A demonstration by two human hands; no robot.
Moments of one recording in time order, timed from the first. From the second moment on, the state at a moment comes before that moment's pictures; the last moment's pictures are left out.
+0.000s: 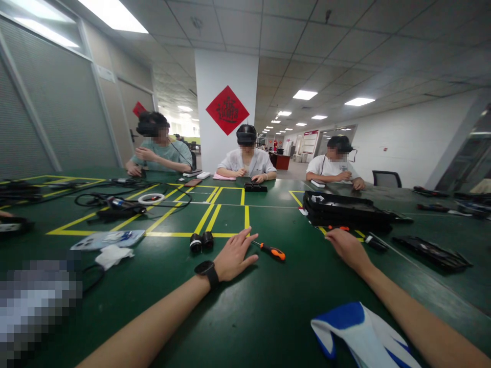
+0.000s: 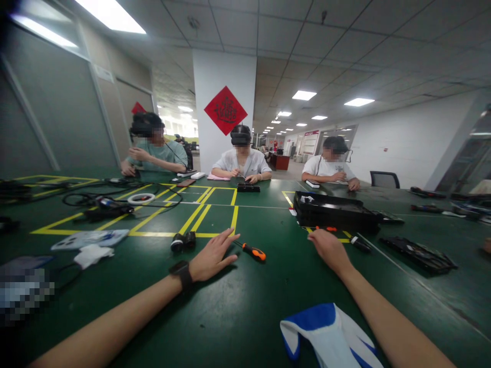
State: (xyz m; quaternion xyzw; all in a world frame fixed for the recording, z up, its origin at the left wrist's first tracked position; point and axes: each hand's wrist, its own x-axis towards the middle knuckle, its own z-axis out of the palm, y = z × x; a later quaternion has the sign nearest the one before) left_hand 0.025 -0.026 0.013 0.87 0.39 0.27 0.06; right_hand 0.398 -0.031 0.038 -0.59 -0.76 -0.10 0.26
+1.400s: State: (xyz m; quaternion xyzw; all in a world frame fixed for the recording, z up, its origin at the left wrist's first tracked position) left_hand 0.024 -0.022 0.009 0.89 0.41 0.20 0.06; right_hand 0.569 -0.021 0.004 -0.79 -0.57 -0.20 0.09
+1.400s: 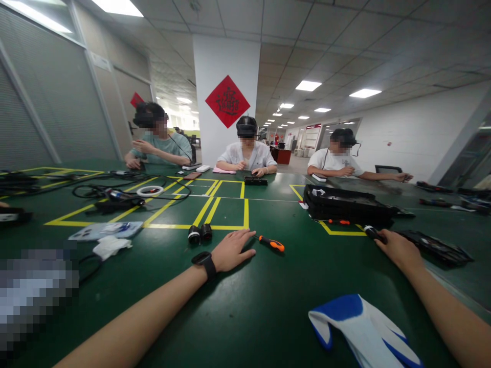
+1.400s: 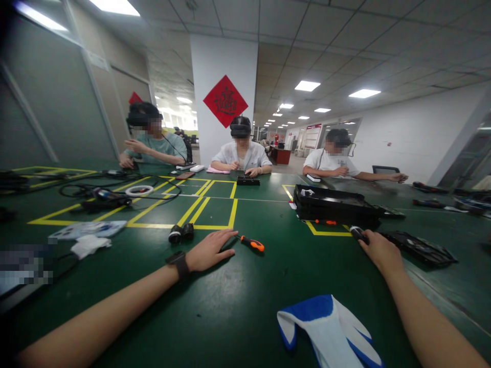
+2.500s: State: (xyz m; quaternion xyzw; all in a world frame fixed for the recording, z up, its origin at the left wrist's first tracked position) left_hand 0.024 -0.024 0.012 0.89 0.41 0.18 0.05; right_hand 0.591 -0.022 -0.004 -0.81 -0.54 -0.19 0.12
